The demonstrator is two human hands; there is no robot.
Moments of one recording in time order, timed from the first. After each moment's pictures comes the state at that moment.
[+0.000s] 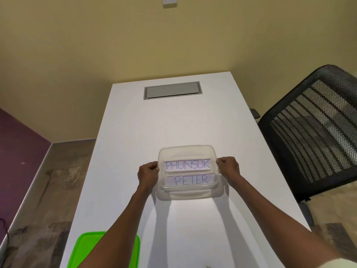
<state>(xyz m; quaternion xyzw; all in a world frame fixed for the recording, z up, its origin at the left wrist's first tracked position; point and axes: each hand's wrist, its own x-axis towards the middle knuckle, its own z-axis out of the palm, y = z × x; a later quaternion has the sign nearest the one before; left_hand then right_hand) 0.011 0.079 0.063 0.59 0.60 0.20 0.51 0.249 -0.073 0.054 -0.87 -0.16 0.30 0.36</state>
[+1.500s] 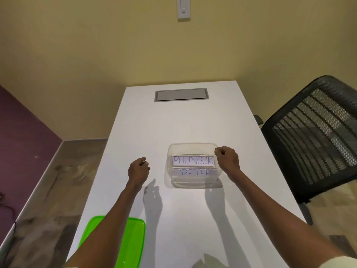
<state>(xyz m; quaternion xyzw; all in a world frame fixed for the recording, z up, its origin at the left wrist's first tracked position) -0.061 0.078 0.083 0.55 0.61 0.26 0.51 0.208 -0.080 0.104 -0.84 -0.25 0.22 0.43</state>
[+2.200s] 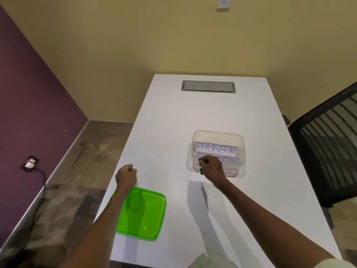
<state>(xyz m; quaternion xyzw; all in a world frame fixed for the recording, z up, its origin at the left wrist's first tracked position) -0.226 0.059 0.052 0.56 0.70 0.24 0.38 0.057 -0.069 0.081 -0.78 -0.34 0.33 0.40</state>
